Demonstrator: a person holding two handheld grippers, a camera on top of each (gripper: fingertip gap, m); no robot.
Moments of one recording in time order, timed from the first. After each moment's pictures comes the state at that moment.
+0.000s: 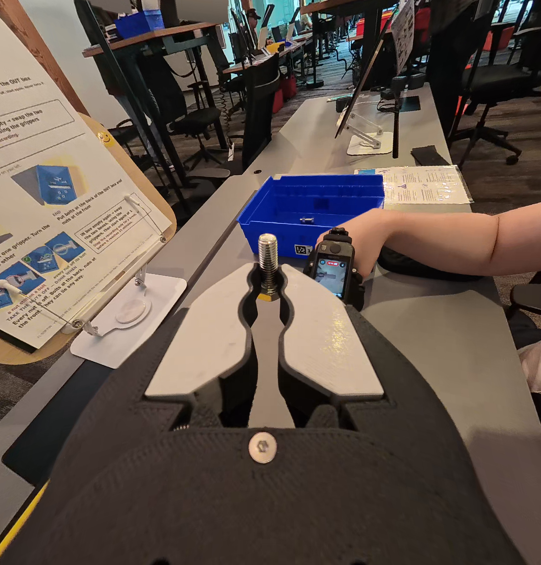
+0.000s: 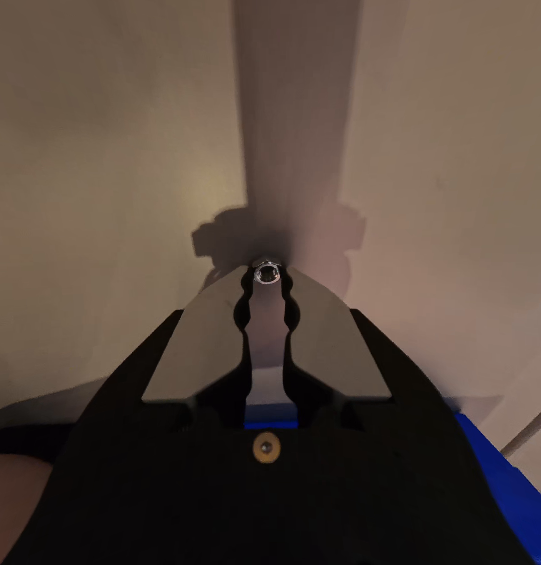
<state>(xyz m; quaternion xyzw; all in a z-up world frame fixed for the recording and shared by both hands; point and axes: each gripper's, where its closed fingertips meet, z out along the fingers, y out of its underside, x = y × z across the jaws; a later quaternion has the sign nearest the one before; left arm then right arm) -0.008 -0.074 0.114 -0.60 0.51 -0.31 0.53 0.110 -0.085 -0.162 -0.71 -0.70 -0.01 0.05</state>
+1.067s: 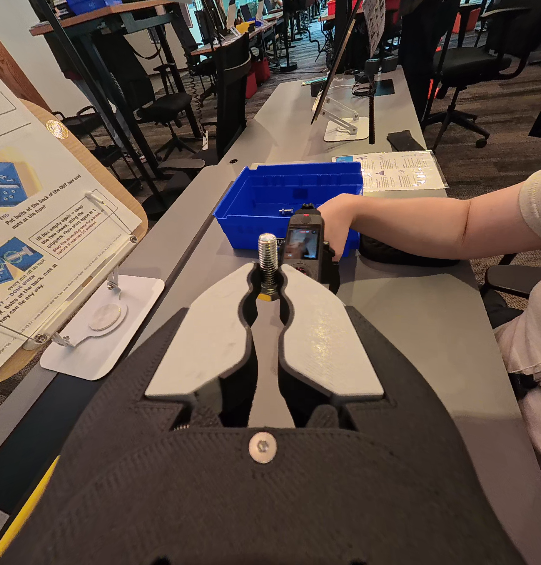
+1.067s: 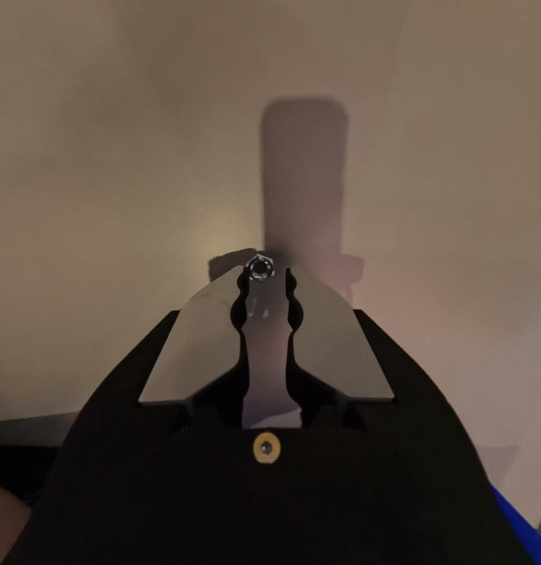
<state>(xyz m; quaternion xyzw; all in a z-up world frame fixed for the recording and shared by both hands) 0.009 -0.083 0.103 -0.59 0.55 -0.32 0.50 0.104 -0.078 -0.153 -0.69 -0.71 0.09 0.11</state>
